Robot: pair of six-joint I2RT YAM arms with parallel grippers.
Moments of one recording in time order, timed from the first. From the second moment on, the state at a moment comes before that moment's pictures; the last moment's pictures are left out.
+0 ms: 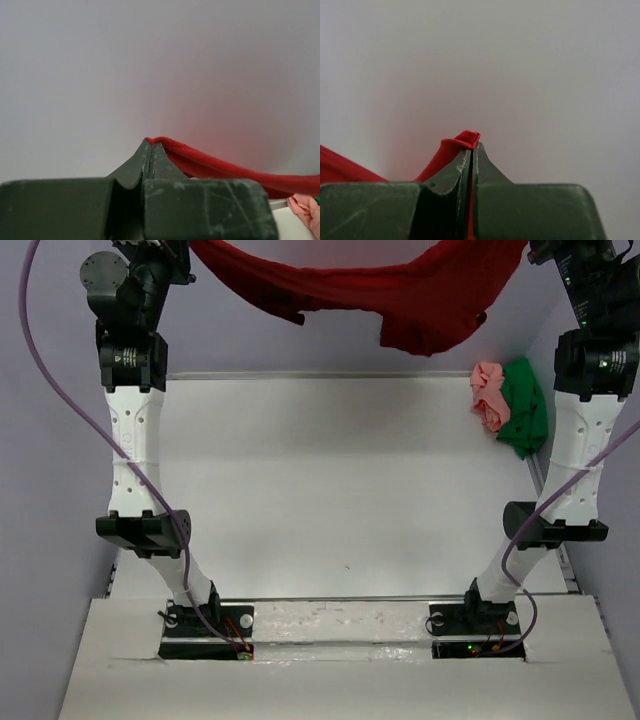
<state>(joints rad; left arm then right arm) -0.01 1.78 2.34 -0.17 0.21 -0.20 -0.03 1.81 2.68 -0.22 -0.39 -0.04</state>
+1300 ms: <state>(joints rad) -0.29 1.05 1.12 -0.52 -0.22 -0.72 0.20 1.09 1.19 -0.73 0.02 0.38</state>
